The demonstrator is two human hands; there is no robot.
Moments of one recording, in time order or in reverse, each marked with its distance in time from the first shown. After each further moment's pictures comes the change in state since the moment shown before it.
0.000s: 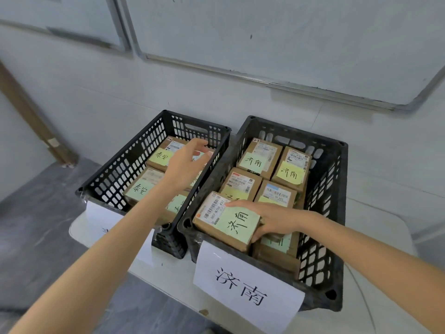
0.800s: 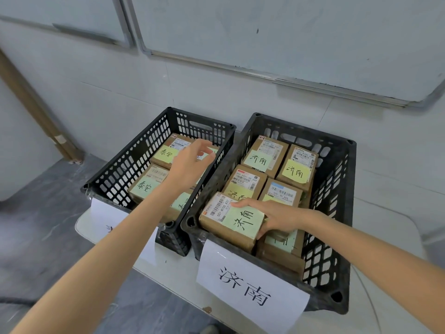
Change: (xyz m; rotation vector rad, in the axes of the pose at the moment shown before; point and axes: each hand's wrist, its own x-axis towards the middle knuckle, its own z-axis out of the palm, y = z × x) left_hand 0.001 -0.006 0.002 0.026 -0.006 -0.010; right_hand 0.010 0.016 0.001 0.098 -0.016 0.059
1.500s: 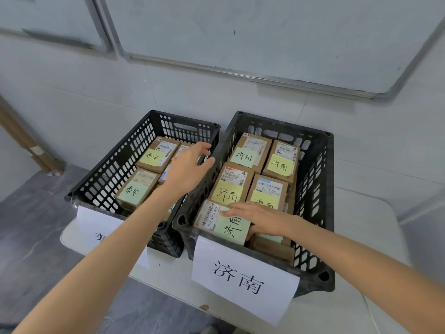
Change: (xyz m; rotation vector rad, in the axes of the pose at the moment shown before) left_hand -0.005 0.009 0.018 0.098 -0.045 0.104; right_hand 0.001 0.011 0.037 -0.580 0.257 -0.159
